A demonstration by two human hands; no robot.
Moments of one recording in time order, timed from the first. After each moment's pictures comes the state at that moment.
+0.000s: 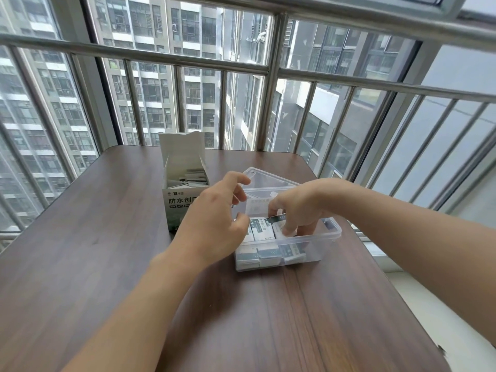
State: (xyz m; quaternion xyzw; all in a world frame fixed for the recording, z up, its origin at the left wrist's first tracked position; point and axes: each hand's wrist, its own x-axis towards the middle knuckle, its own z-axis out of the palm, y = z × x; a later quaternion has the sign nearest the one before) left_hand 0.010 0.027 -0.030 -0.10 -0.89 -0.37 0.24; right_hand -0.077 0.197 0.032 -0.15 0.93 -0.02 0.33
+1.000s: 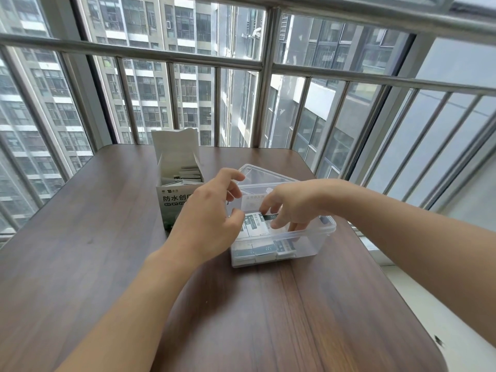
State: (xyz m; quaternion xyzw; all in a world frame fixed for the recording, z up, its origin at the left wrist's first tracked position) left_hand 0.008 0.027 -0.033 -0.11 -0.89 -0.37 0.25; right_hand -0.071 0.203 0.029 -0.17 0.94 -0.08 0.30
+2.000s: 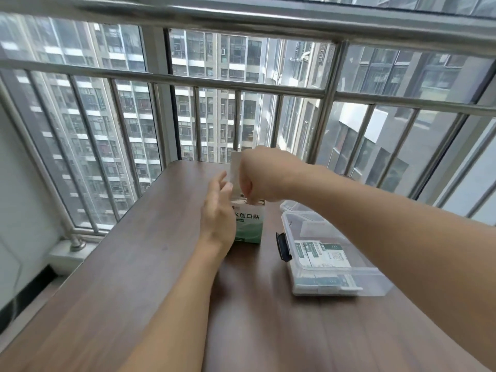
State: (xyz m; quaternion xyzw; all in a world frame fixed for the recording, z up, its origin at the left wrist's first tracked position) left_hand -0.008 -0.040 -0.033 0.12 -0.69 -0.66 0.29; right_hand -0.052 0.049 0.085 -0.40 0.91 0.02 -0.05
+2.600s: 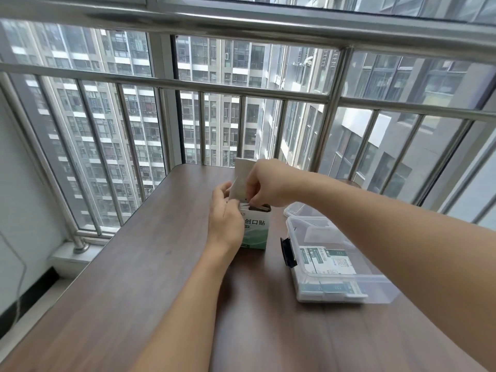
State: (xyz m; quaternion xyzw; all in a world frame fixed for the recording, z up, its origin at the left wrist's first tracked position) left_hand -0.010 -0.034 -0.032 0.17 -0.67 -0.68 0.26; right_hand -0.078 0.054 0.070 -0.39 0.92 -0.08 0.06
